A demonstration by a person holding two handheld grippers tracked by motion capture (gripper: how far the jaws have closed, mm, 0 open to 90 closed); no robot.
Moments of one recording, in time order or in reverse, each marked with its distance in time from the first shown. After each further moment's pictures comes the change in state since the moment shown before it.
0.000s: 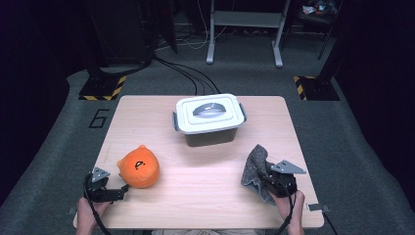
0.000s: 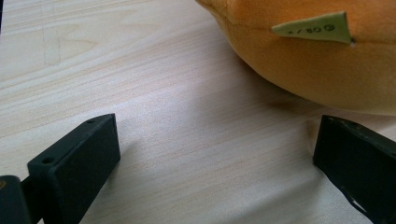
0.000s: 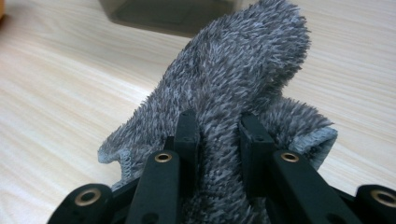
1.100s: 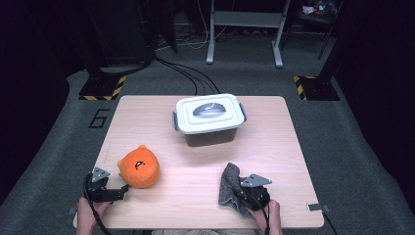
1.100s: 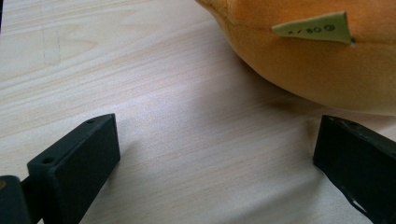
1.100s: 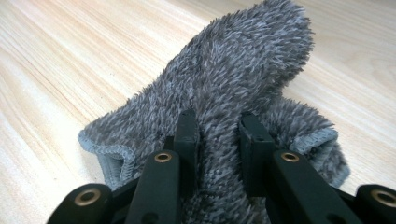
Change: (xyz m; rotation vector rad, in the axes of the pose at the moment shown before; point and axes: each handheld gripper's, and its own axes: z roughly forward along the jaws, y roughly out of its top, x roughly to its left) left arm 0.000 0.000 0.000 -0.002 0.001 0.000; right arm 0.069 -0.024 0.037 0.127 0.161 -0.133
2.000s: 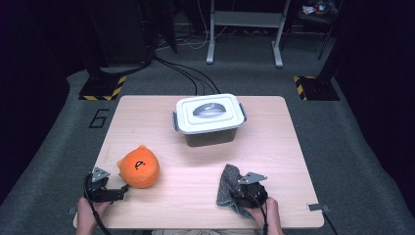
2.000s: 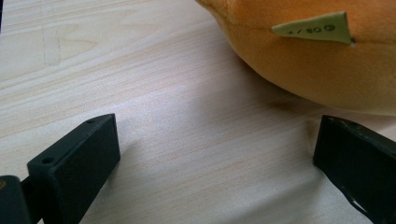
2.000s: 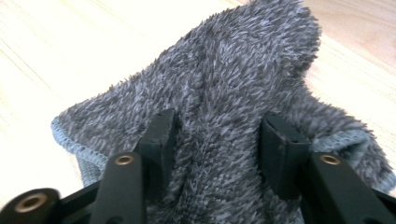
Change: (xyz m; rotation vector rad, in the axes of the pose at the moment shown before) left arm 0.000 0.000 0.000 0.002 -0.001 0.000; right arm -0.002 0.002 0.014 0.079 0.002 0.010
